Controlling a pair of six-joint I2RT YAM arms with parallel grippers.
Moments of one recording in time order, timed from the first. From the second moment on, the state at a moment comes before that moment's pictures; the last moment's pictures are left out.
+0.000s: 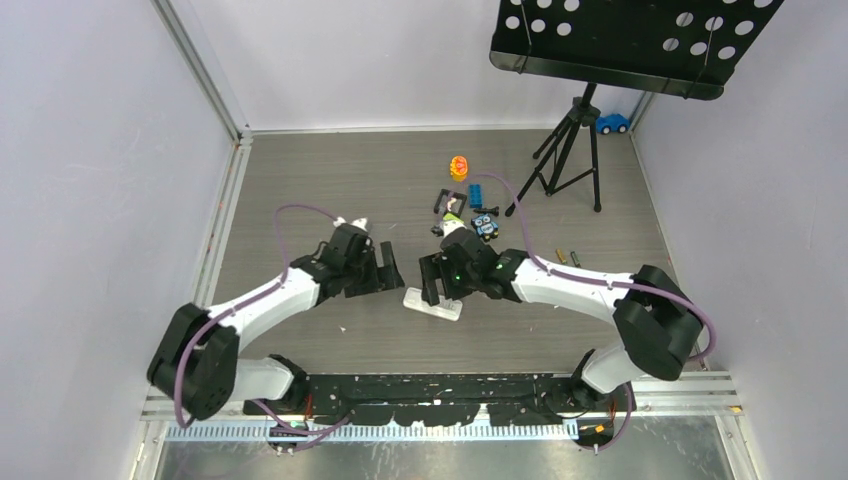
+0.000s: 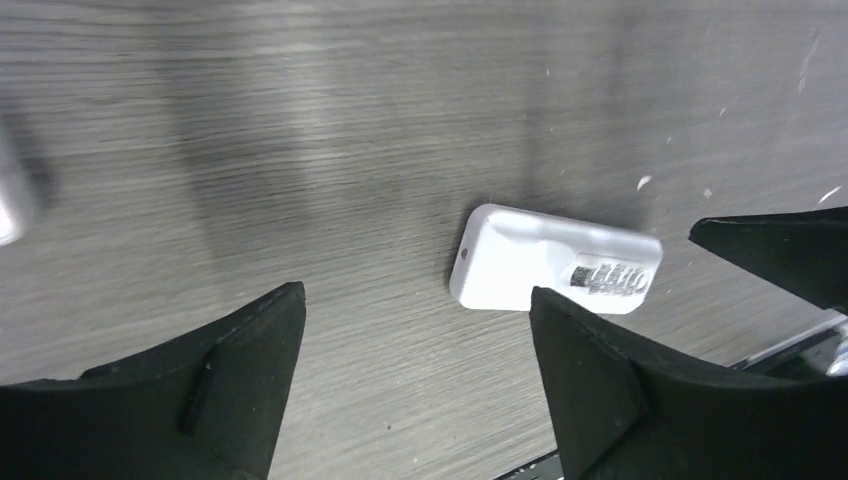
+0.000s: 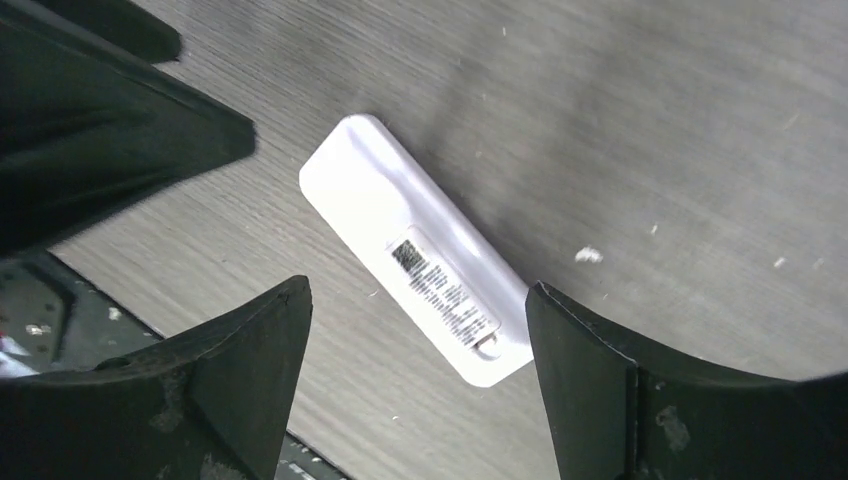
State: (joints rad) left arm -0.56 1.31 0.66 -0.27 0.11 -0.68; right arm 0.88 1.48 0.86 -0.24 -0.01 0.55
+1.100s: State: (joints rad) left arm -0.24 0.98 0.63 -0.54 -0.08 -0.77; right arm 0.87 1.81 1.14 -0.37 0.21 0.19
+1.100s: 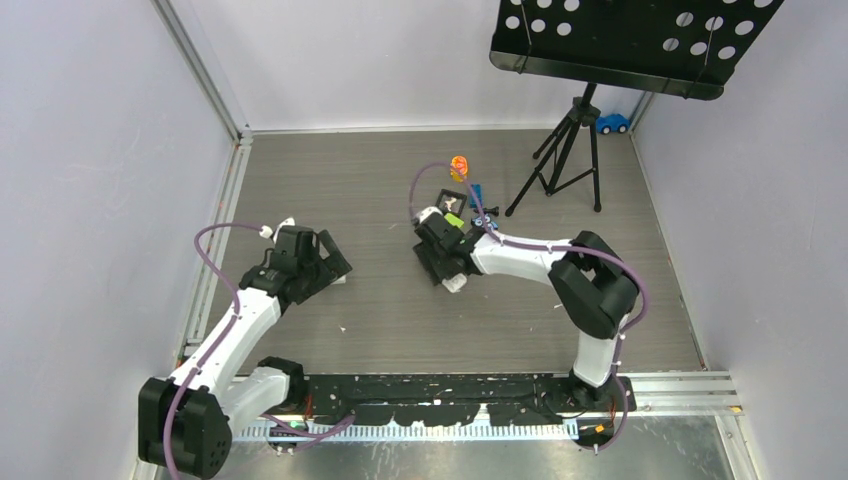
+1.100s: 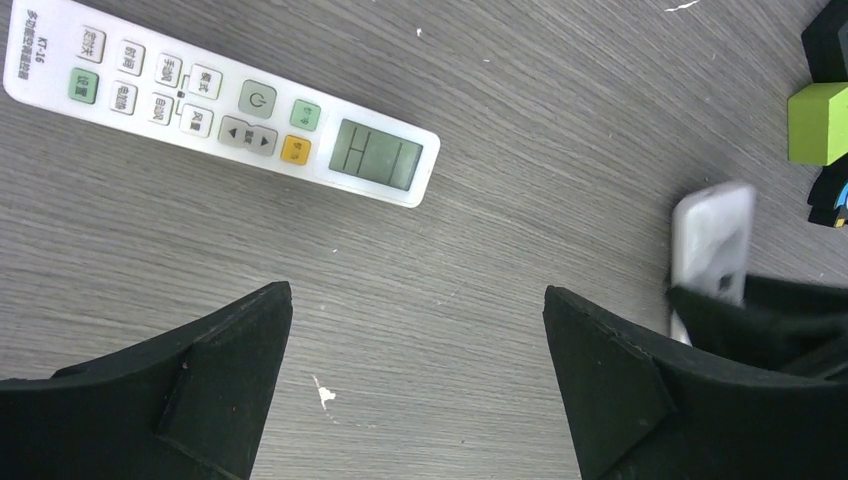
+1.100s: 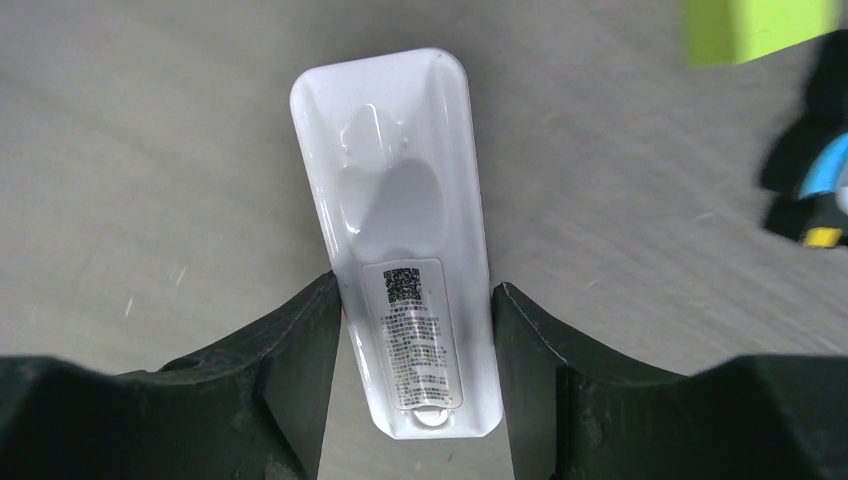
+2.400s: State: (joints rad) left arm -0.20 0.73 0.87 -0.94 -0.44 -0.76; right arm 1.03 2.24 1.63 -0.17 -0.07 -0.04
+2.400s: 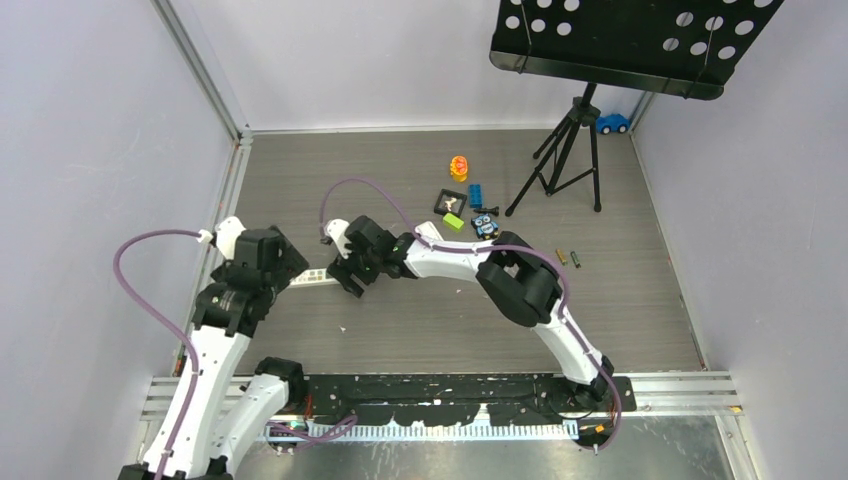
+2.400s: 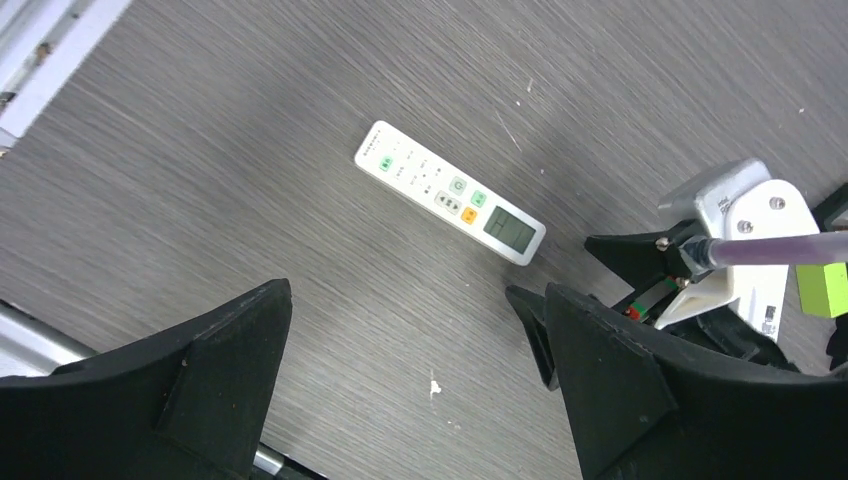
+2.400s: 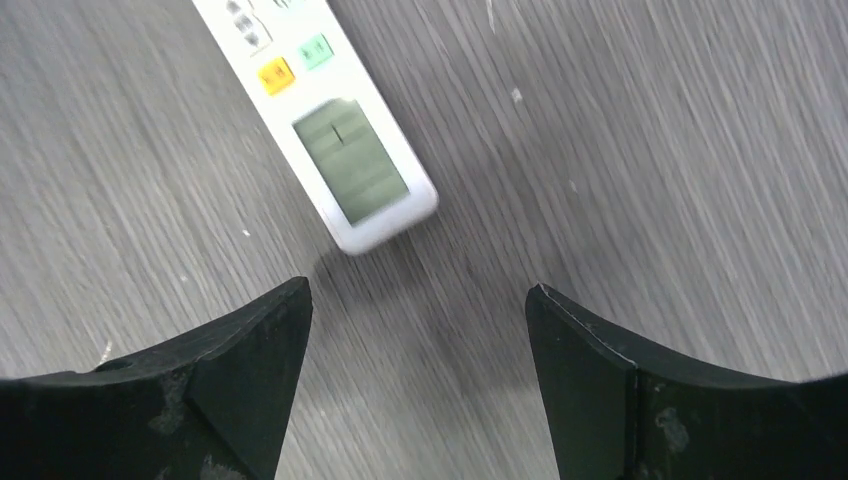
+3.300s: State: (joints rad) left arm -0.20 0.55 0.93 -1.09 -0.51 -0.75; right arm 1.09 2.41 1.85 -0.05 -0.02 -0.15
